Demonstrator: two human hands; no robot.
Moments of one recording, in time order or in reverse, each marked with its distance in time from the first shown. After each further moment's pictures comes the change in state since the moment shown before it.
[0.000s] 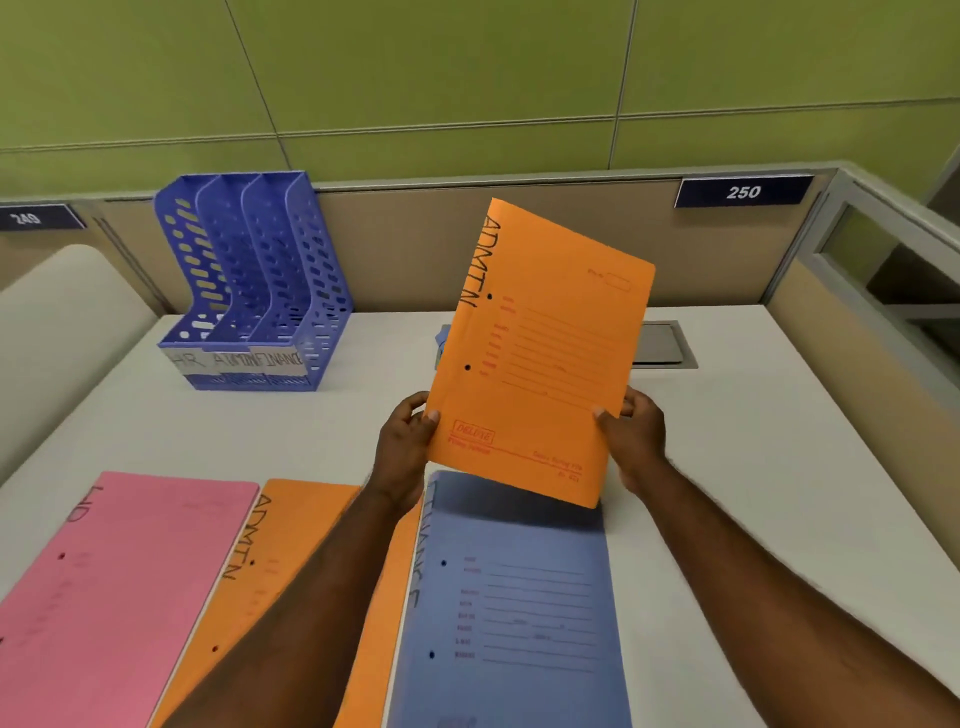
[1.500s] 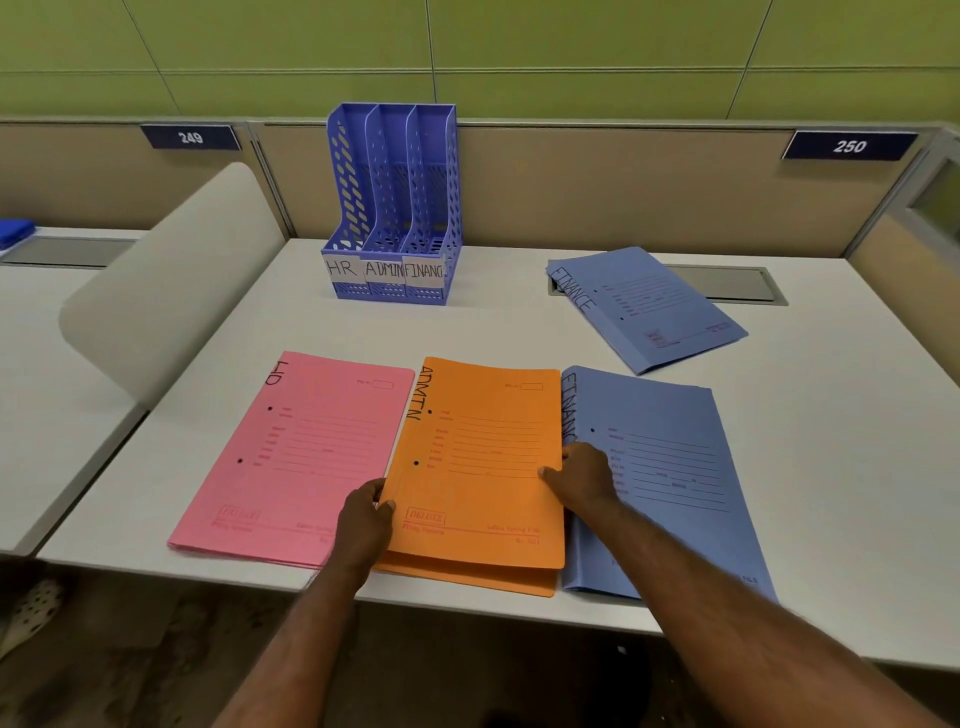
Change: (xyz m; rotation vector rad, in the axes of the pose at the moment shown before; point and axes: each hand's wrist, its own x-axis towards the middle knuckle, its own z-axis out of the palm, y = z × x) left_hand -0.214 -0.087 -0.288 0.611 0.177 -0.240; right_hand -0.268 0.077 0.171 -0.713 -0.307 -0.063
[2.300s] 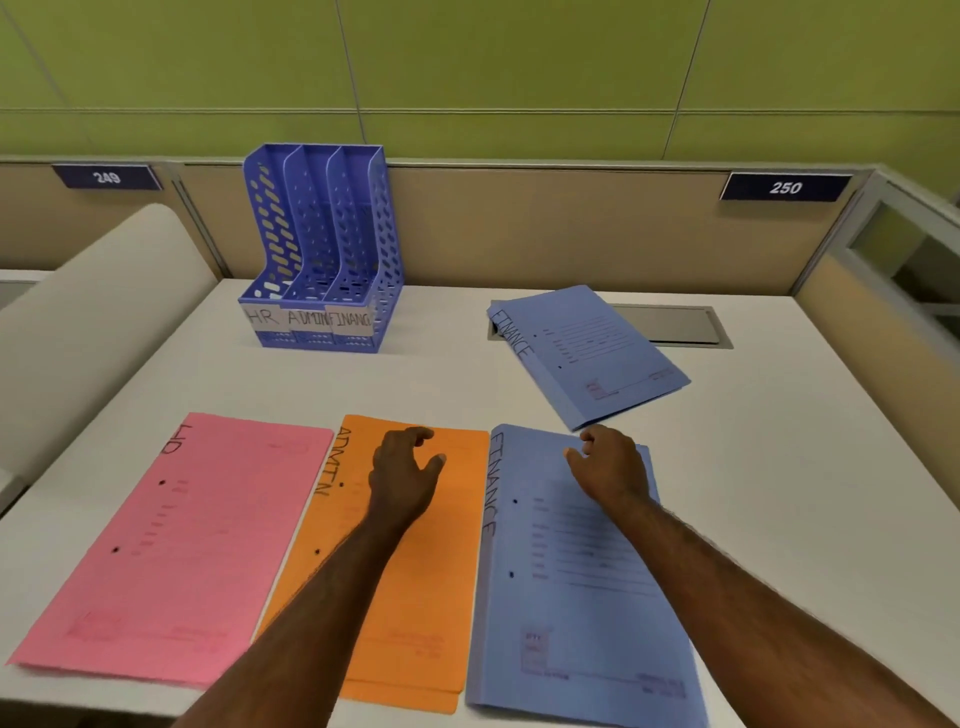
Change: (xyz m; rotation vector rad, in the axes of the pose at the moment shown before) left_hand 0.074 0.166 0.115 0.173 0.101 0.356; right_hand 0.110 0.059 -0.129 -0.026 0.232 -0.066
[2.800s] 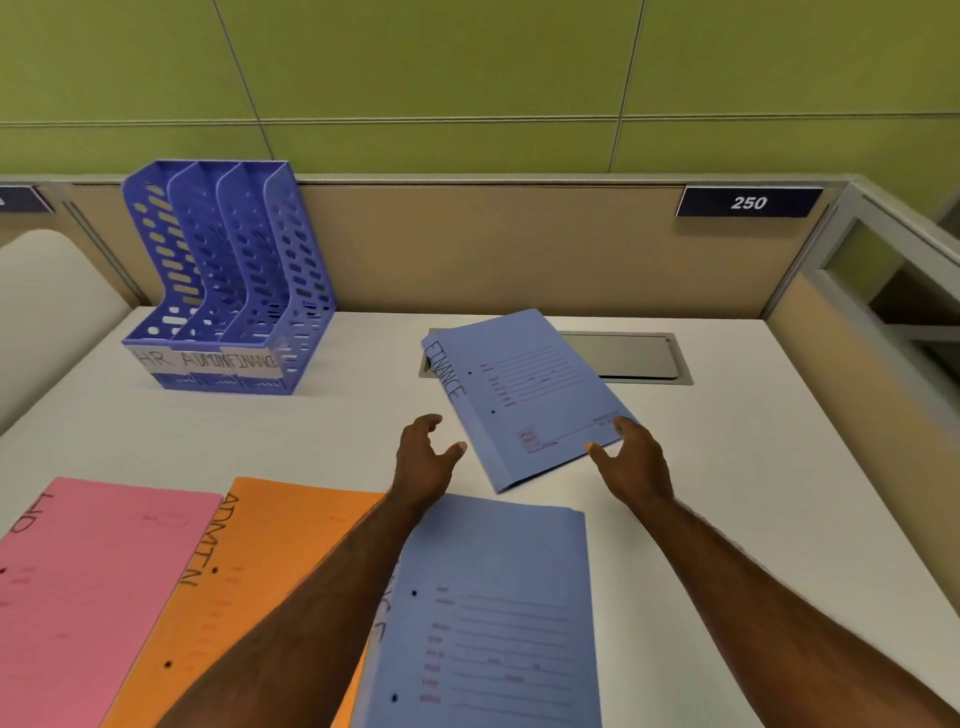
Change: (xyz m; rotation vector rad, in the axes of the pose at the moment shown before) left_hand 0.105 0.114 0.134 -0.239 -0.104 -0.146; right_hand 0.152 0.101 -0.066 0.109 0.068 0.029
